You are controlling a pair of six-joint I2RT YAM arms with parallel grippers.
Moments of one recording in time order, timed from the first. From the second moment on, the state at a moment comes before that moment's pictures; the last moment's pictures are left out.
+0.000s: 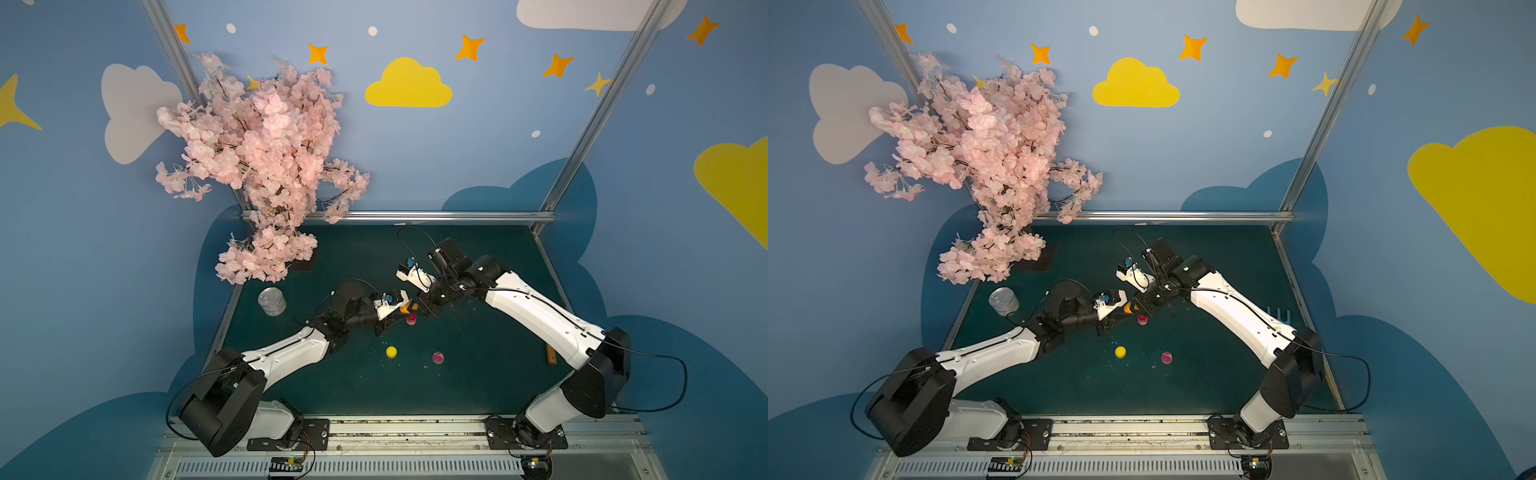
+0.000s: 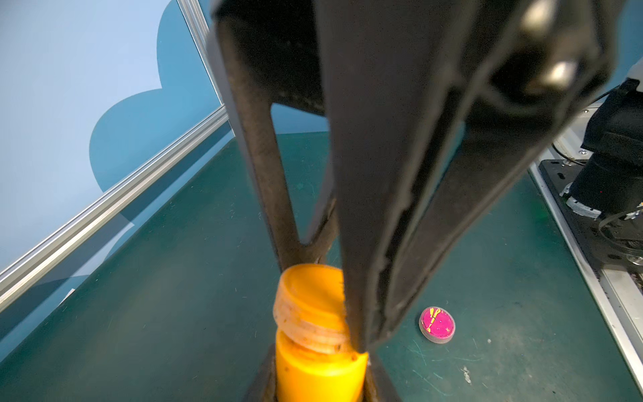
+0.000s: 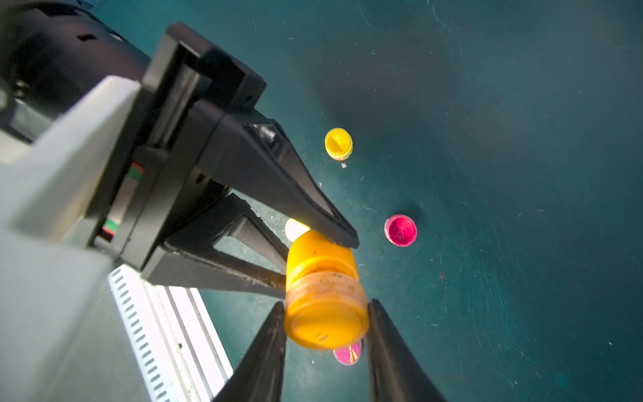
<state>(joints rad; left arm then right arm) -0.61 1.36 0.64 0.36 0.55 0.39 0.77 1.58 1.49 -0.96 -0.34 -0.18</state>
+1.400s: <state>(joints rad) -0.65 1.36 0.62 0.40 0.28 0.42 0.75 1.75 1.67 -1.05 -0.35 0.04</state>
